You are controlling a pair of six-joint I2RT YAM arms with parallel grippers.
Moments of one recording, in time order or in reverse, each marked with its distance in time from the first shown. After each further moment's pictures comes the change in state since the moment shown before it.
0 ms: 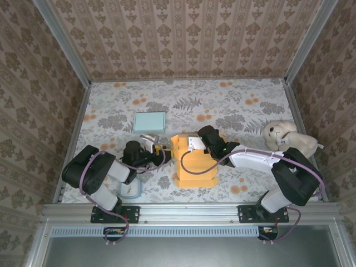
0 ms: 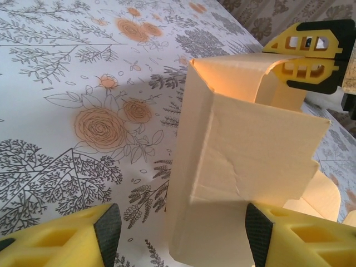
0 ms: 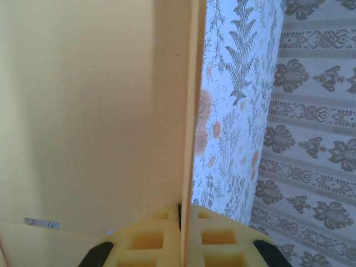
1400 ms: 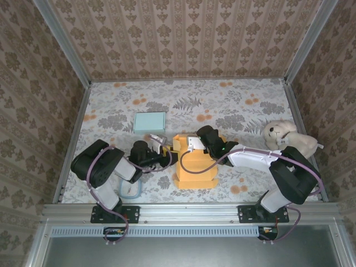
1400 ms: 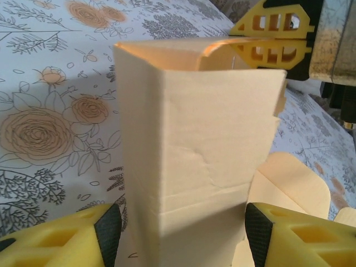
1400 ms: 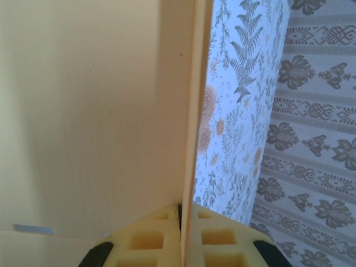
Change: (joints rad) left arm -0.107 0.085 0.056 0.035 -0.026 -0.001; right arm 0.005 0.022 0.013 -0.006 0.023 0.002
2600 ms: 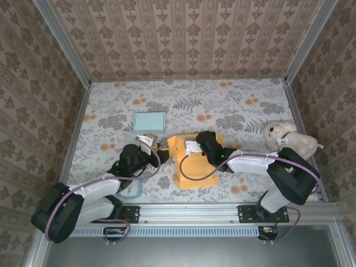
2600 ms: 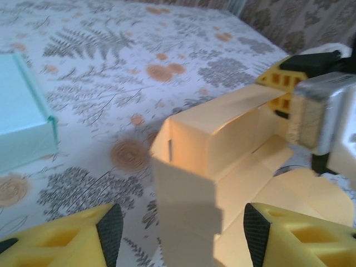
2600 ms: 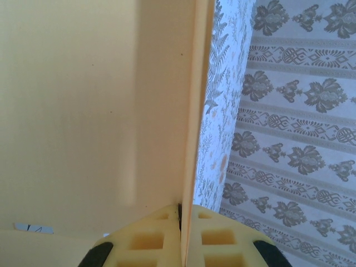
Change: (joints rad) left arm -0.013 -0.605 -0.069 -0.526 -0.314 0.101; right arm 0.055 -0.001 -0.086 0.212 0.079 -0.103
